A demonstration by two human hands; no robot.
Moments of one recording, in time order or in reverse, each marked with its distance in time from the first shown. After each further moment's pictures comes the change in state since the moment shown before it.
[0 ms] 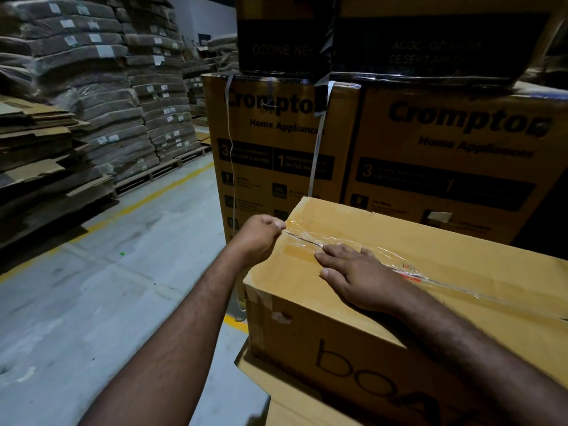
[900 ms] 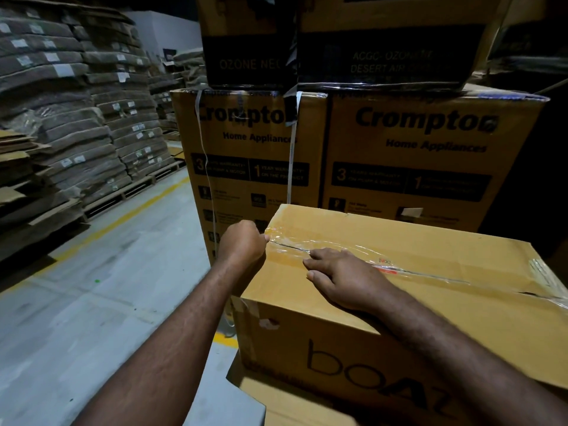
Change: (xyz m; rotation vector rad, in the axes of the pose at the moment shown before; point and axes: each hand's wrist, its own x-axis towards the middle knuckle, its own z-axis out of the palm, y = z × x) left_hand 0.038 -0.012 0.011 0.740 0.278 0.134; right_hand -0.009 -0.008 -0.005 0.066 0.139 0.052
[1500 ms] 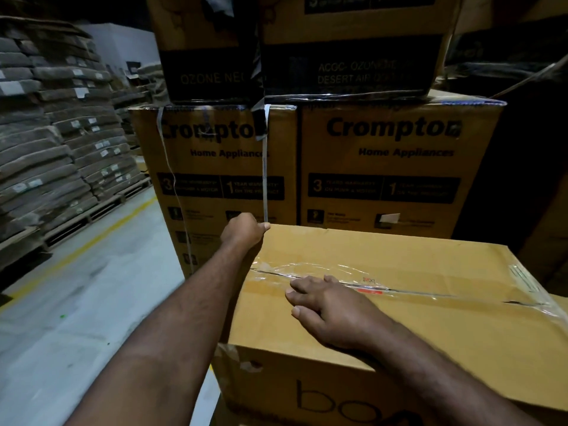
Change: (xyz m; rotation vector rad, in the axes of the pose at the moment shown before) left_hand 0.093 0.052 0.032 -0.020 -0.112 0.050; right_hand -0.008 0.006 0.004 0.044 -0.035 -0.005
